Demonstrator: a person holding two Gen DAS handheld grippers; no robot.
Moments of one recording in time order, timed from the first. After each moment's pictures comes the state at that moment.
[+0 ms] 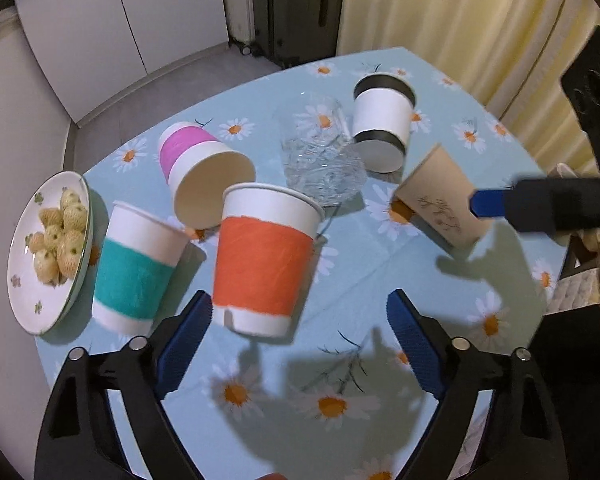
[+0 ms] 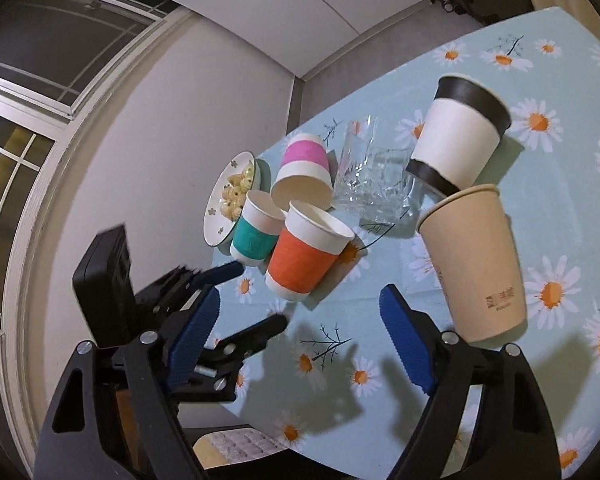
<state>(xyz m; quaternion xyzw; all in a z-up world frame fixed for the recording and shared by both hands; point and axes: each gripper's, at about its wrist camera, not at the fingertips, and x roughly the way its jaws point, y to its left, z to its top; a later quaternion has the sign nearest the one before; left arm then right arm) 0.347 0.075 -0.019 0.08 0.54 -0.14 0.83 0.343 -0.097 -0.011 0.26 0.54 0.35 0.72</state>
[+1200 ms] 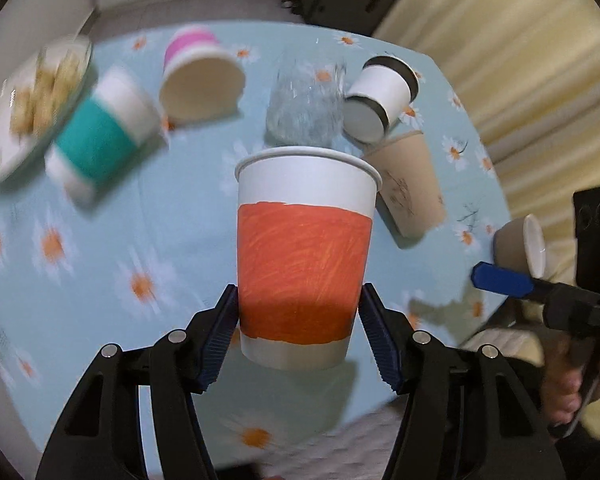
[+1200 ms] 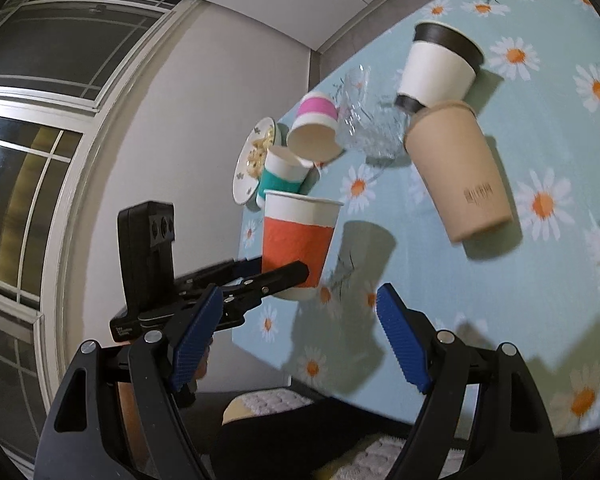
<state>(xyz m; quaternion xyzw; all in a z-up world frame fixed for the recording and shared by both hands) 0.291 0.071 -0.022 -0.14 0.61 -0.10 0.78 0.300 -0.147 -0.015 0.29 0.56 0.39 0.67</state>
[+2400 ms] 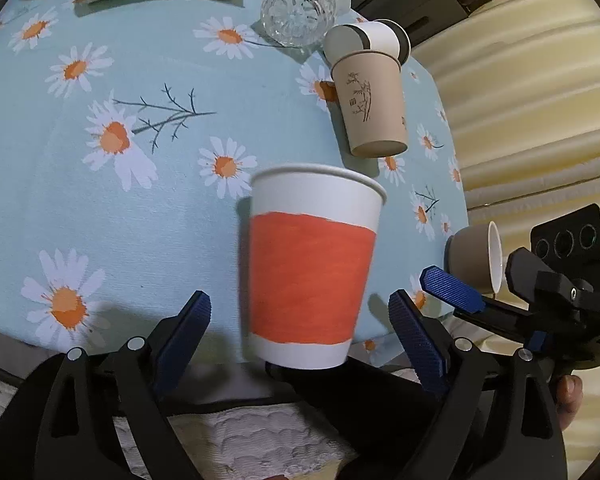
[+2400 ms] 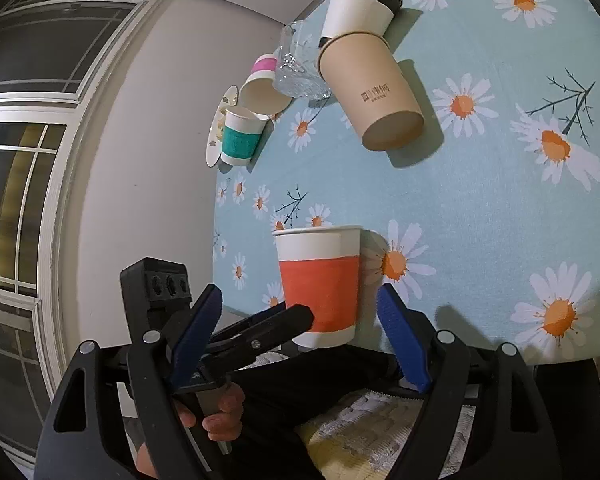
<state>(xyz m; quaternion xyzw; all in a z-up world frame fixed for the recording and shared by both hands) 0.211 0.014 -0.065 -0.31 0.57 -0.07 0.76 0.262 -0.188 -0.045 0.29 0.61 0.37 0.64</state>
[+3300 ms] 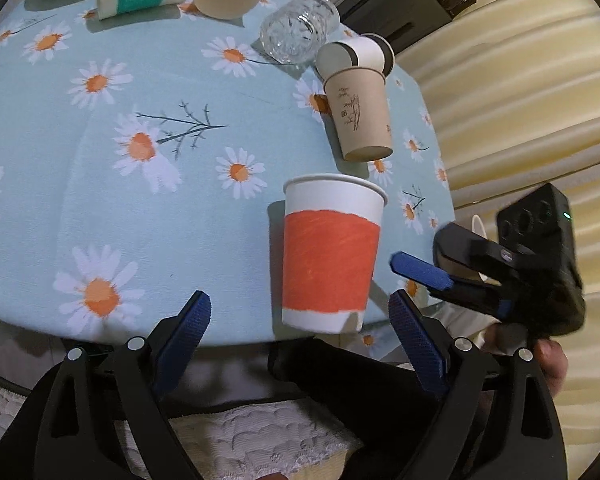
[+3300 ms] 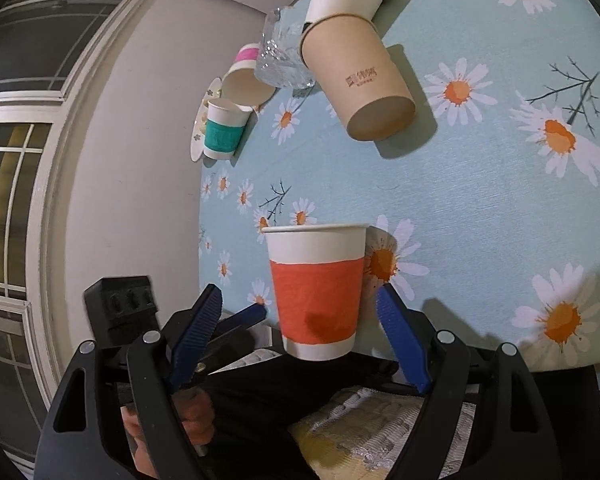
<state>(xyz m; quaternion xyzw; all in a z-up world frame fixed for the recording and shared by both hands) 0.181 0.032 -0.043 -0.31 0.55 -0.09 0.77 0.269 -0.175 -0.059 0.27 0.63 0.36 0.64</state>
